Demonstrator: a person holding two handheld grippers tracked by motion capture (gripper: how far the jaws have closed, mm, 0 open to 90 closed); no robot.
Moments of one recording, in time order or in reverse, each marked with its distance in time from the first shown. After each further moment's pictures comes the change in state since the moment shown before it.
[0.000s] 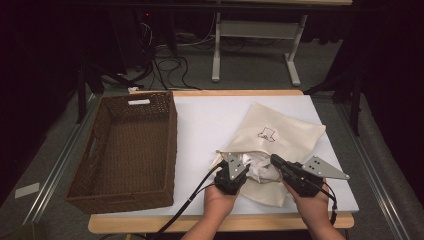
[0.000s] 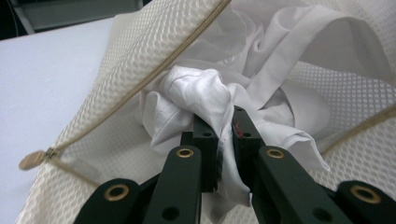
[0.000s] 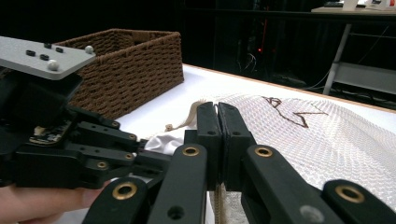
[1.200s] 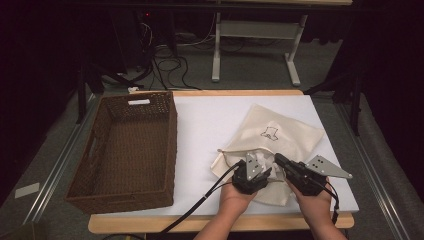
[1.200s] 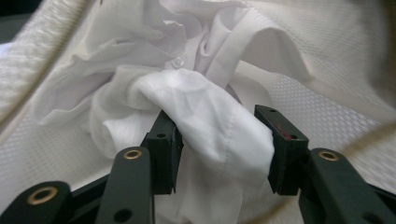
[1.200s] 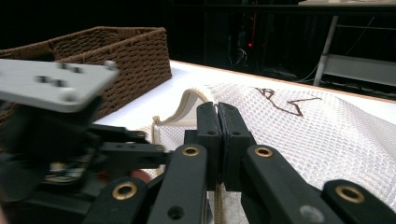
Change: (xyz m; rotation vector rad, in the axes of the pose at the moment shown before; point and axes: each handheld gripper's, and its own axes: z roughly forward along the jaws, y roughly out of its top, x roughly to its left) left arm -0.025 0.000 0.026 -0.034 -0.109 0.049; right arm -0.011 -0.005 -0.002 0.012 -0.040 0.030
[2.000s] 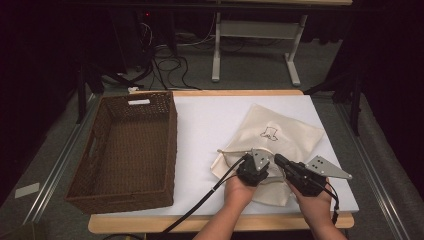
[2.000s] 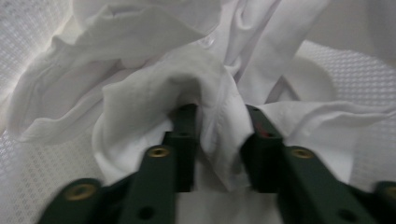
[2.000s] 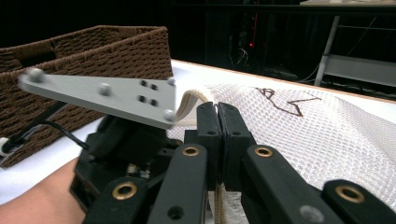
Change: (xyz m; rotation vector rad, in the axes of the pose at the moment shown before) left arm 0.009 0.002 0.039 0.105 0.066 0.002; right arm 0.000 -0.001 -0.001 -0.001 0.007 -0.010
